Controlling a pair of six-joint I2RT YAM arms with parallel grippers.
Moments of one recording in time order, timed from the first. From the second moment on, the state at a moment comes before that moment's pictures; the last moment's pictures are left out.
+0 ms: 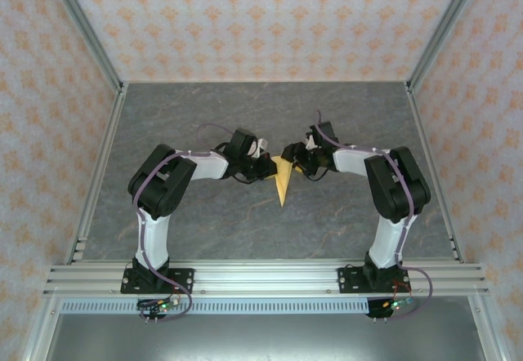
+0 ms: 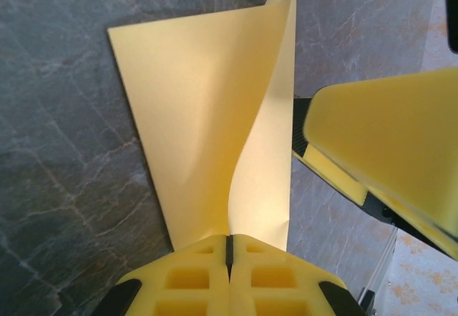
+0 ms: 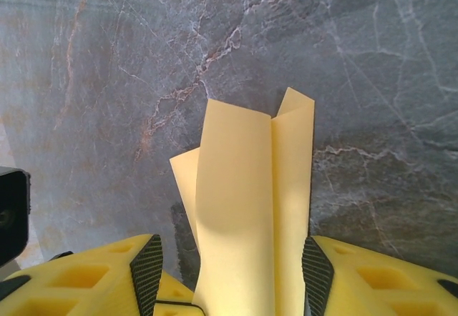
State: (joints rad) left arm -0.50 2.01 1.10 0.06 0.59 -0.85; right arm 0.36 1.86 1.00 -0.07 -0.49 0.85
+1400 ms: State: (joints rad) left arm -0.50 2.01 1.13 0.02 0.57 -0.81; right arm 0.37 1.83 1.03 -0.11 -0.47 0.83
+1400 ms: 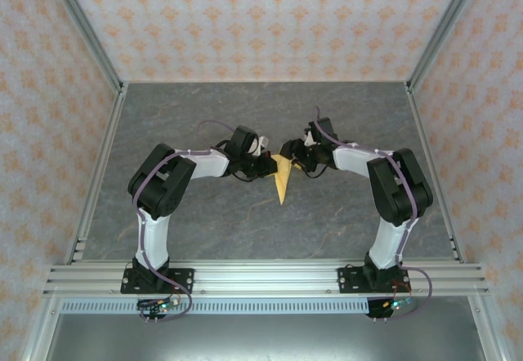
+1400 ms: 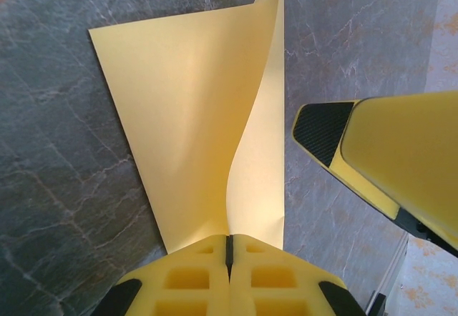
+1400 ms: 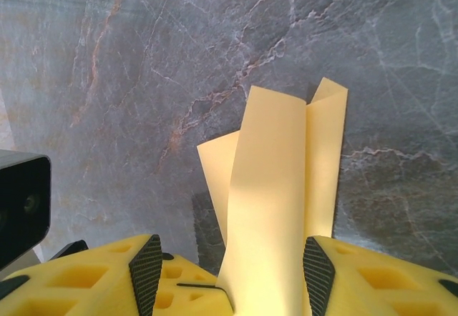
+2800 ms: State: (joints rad) left arm -0.50 2.01 1.13 0.02 0.57 -0.81; right arm 0.39 1.88 1.05 -0.13 -0.44 0.82
